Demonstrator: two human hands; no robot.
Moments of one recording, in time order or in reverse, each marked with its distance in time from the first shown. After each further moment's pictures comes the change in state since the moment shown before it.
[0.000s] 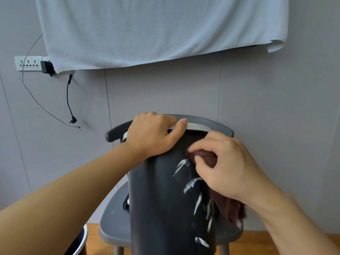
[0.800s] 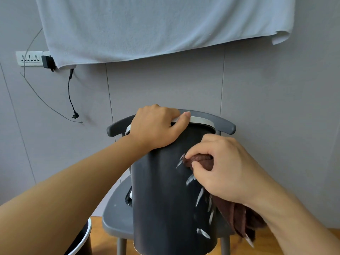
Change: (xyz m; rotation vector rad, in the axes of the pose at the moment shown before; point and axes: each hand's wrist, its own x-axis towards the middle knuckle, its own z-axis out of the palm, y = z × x) left_hand 0.007 0.003 0.002 0.000 -0.049 -0.007; right_hand -0.007 -0.005 0.003 0.002 -0.100 0.005
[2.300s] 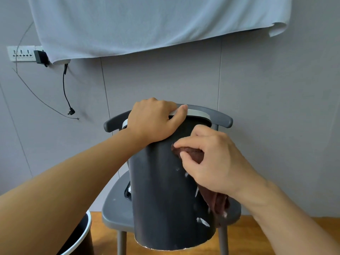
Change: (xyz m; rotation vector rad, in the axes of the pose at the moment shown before) left_hand 0.000 0.003 0.001 0.006 0.001 -0.003; right_hand -0.001 -0.014 0.004 0.016 0.031 -0.064
